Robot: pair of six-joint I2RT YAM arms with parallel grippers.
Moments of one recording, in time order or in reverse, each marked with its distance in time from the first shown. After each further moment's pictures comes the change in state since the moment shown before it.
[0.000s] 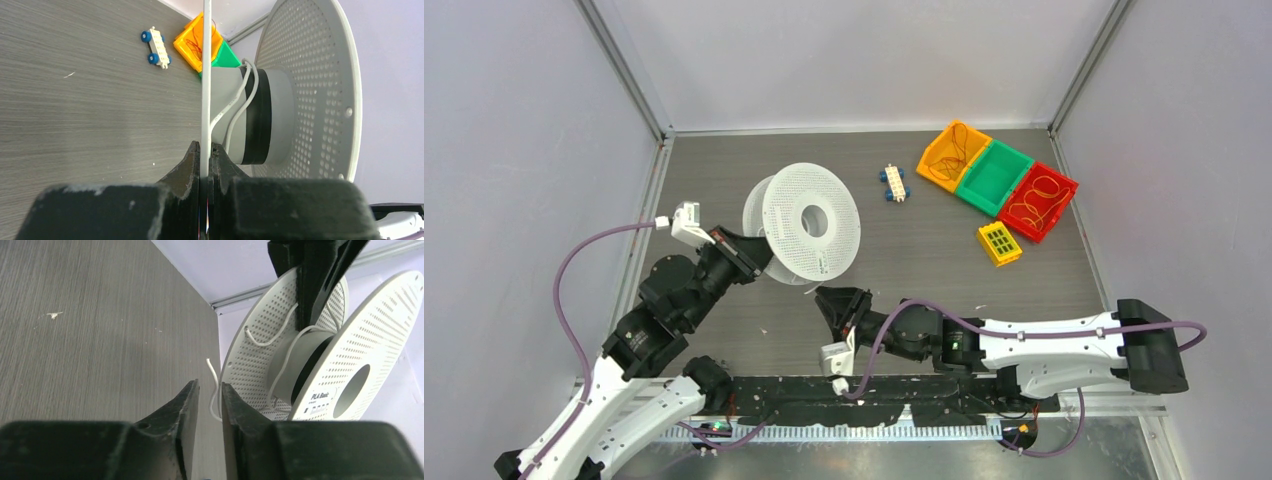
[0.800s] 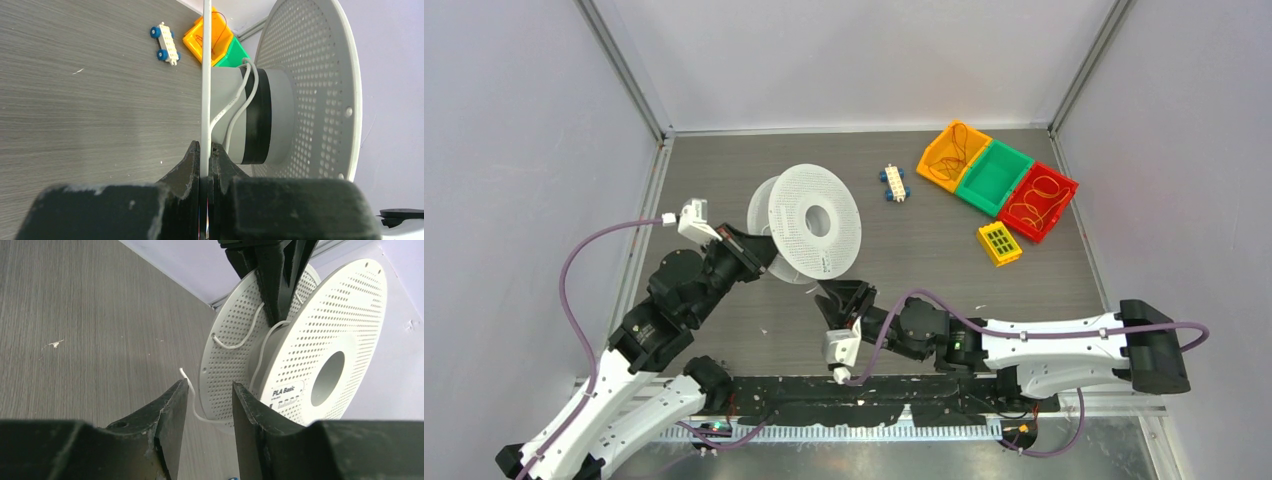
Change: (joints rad) left arm 0.000 0.028 -0.001 0.000 -0.010 0.009; right arm 0.000 -0.003 -0.002 0.081 0.042 0.157
